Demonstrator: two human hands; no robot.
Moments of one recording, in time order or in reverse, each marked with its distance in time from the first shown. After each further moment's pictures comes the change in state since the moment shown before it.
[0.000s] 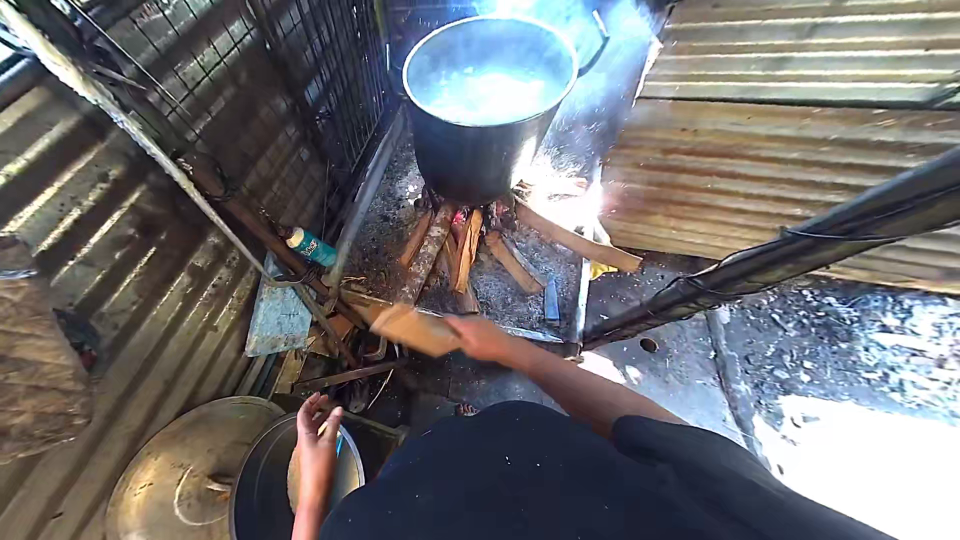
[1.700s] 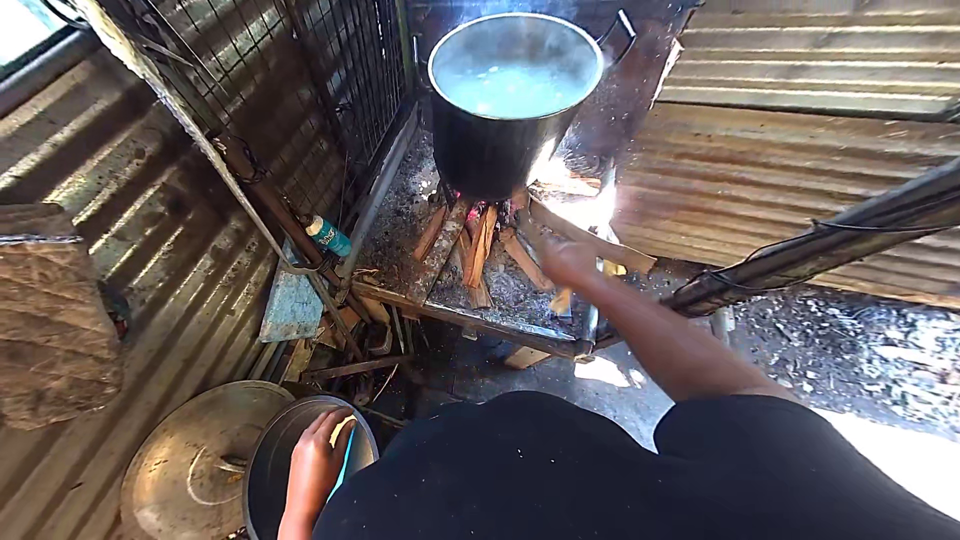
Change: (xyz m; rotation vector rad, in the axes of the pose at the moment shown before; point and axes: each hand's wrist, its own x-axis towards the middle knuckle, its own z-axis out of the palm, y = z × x) left_hand -0.012 0.000 -0.063 0.645 -0.216 0.531; right_hand -0.010 0.078 -0.107 -0.322 0.380 0.558
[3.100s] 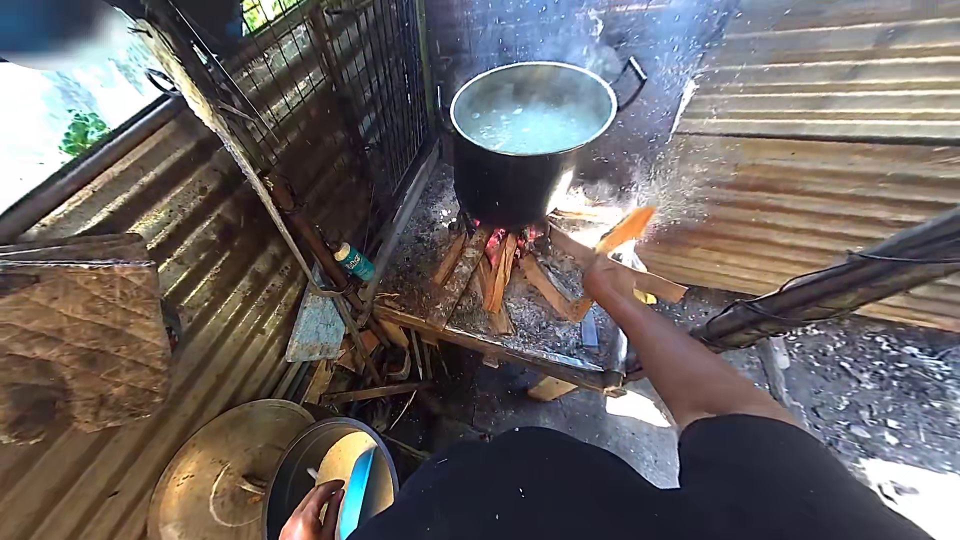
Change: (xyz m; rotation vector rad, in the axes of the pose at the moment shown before) left_hand -0.076 -0.022 -0.026 0.043 -0.034 -0.222; right_hand 0.031 0.025 0.003 0.194 0.067 0.267
